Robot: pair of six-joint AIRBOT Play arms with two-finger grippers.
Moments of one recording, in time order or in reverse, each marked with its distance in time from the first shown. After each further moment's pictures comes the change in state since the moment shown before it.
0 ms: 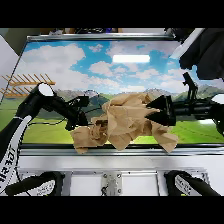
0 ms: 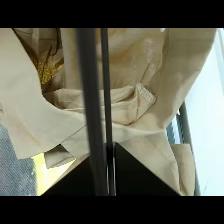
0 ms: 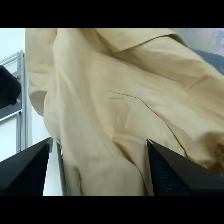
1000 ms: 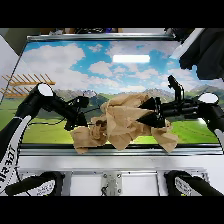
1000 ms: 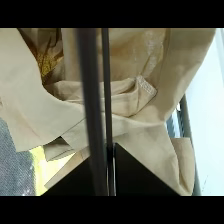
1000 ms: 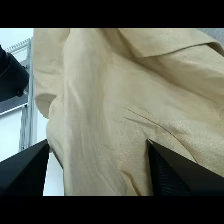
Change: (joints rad) left arm 0.001 0.000 0.000 0.004 -0.001 0.000; right arm 0.132 -0.028 -0.005 0.002 -0.066 -0.022
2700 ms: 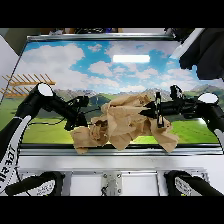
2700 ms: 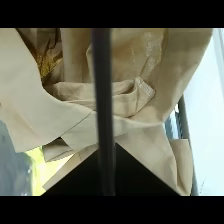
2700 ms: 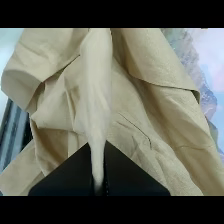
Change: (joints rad) left arm 0.000 -0.001 0.000 -0.005 -0.008 -0.008; right arm 0.000 0.000 0.000 0.000 -0.055 -0.464
